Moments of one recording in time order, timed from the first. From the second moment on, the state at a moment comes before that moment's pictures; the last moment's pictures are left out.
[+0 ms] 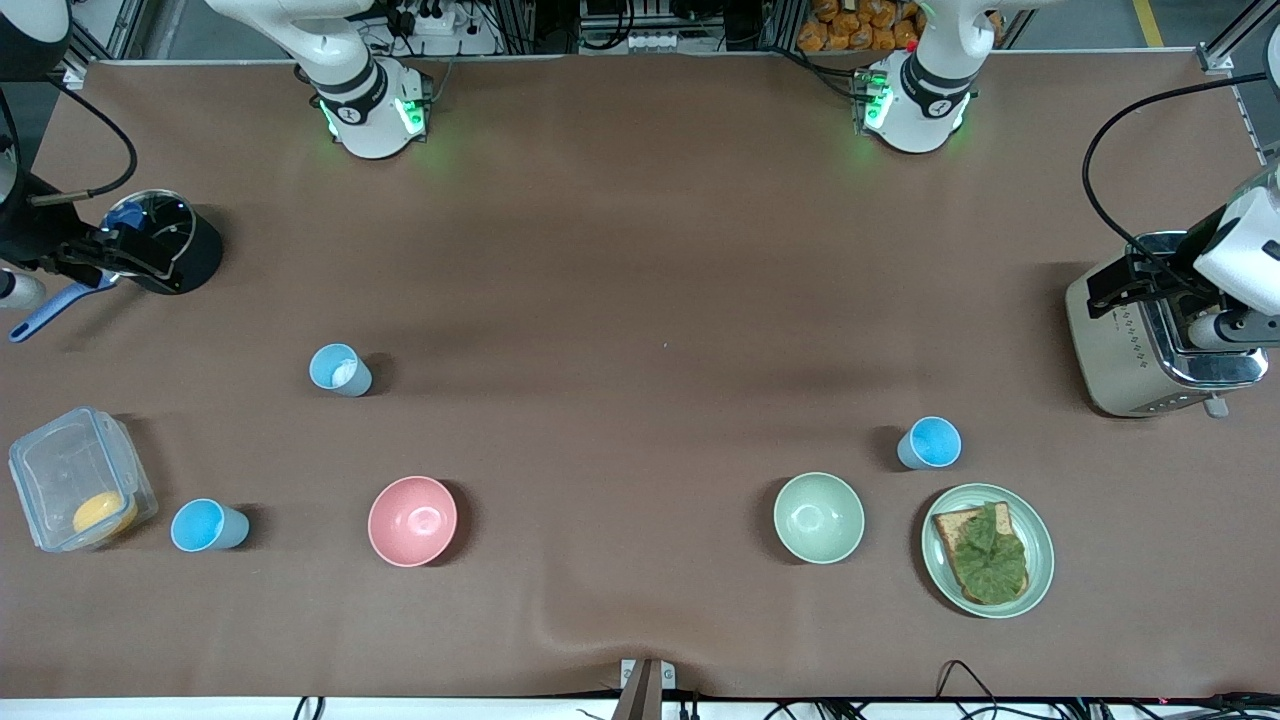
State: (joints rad) left arm -0.01 0.10 -0.04 -1.54 0.06 1.63 -0.04; right arm 0.03 -0.04 -0.08 -1.70 0.03 1.66 0.03
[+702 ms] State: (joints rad) left arm 0.01 0.10 -0.05 -1.55 0.05 1.63 -0.04; right arm 0.03 -0.04 -0.08 -1.70 0.03 1.66 0.03
